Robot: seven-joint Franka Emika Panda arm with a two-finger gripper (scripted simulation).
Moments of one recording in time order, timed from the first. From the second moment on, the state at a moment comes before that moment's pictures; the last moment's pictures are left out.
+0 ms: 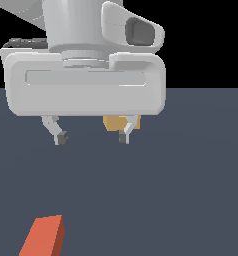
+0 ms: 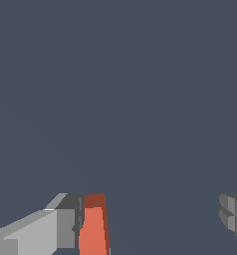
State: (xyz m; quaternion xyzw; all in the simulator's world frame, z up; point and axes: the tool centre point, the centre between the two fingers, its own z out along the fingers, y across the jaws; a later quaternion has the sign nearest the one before) arm -0.040 -0.118 0.123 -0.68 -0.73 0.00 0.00
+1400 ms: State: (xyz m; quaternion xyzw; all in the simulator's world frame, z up) arm -0.074 -0.301 0.067 -0.65 -0.76 0.00 0.00
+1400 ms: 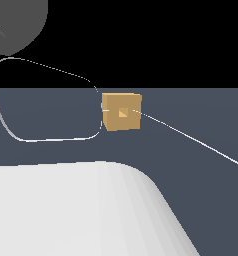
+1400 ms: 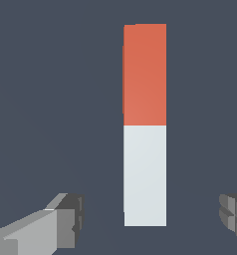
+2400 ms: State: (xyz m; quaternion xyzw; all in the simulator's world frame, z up) arm -0.073 -0.302 0.017 -0.65 -0.76 0.00 0.00
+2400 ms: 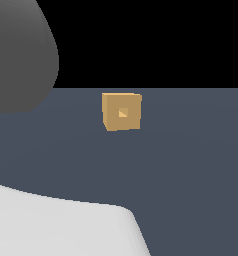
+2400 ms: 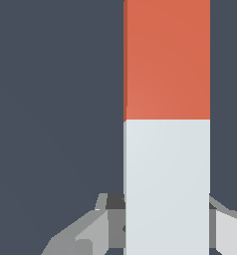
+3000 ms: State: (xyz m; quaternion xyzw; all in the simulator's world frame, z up) arm -0.072 -0.297 0.017 -0.65 -0.76 0.00 0.00
